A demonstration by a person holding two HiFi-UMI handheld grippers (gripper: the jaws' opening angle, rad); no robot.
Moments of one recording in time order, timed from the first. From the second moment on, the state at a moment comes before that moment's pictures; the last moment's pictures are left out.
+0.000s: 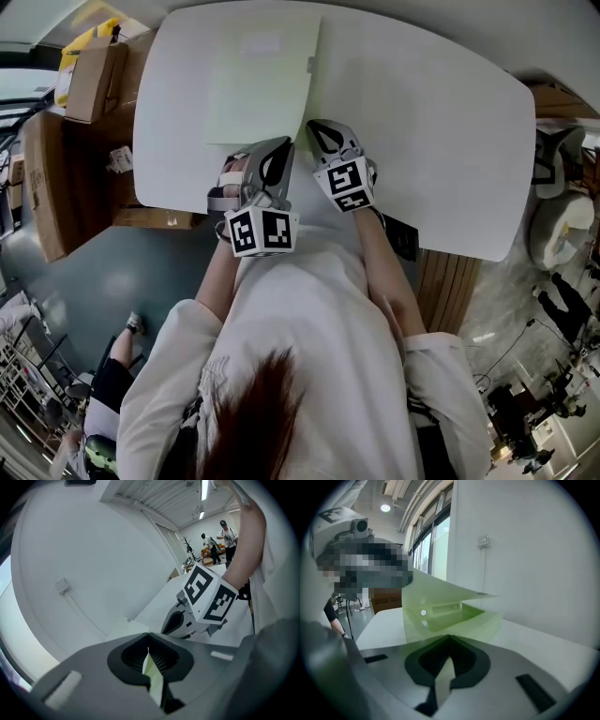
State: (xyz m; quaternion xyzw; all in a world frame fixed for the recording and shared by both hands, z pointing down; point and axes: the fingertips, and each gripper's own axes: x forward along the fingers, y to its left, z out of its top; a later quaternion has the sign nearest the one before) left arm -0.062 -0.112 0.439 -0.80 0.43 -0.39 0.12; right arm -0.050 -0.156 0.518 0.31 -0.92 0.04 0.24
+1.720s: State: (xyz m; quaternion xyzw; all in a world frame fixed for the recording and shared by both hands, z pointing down) left arm -0.138 -0.111 0.367 -0.85 0.50 -0.18 0.00; right arm -0.052 -0.156 0.521 0.40 -0.87 0.06 0.26
